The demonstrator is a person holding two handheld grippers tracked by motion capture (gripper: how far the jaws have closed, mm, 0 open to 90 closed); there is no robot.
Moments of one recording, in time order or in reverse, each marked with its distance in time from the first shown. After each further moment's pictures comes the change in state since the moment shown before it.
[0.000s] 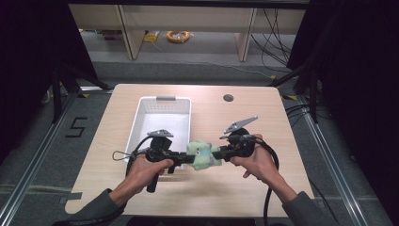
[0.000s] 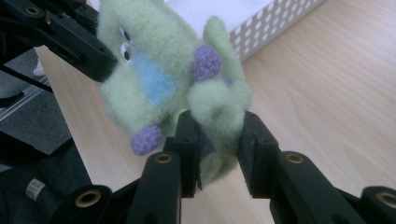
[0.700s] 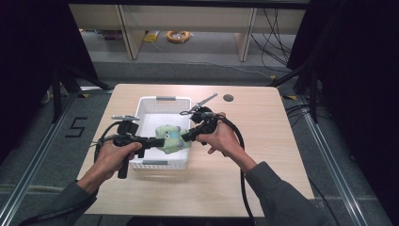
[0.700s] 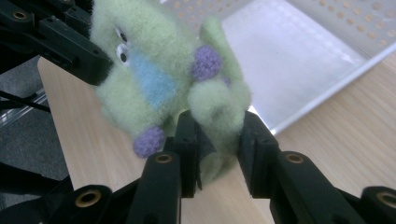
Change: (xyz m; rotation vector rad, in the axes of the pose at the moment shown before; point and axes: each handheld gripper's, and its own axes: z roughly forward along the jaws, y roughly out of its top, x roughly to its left) left arm 0.060 0.011 -0.063 -0.042 0.112 -0.088; right arm 0.015 0.090 0.063 0.051 0.066 -0.067
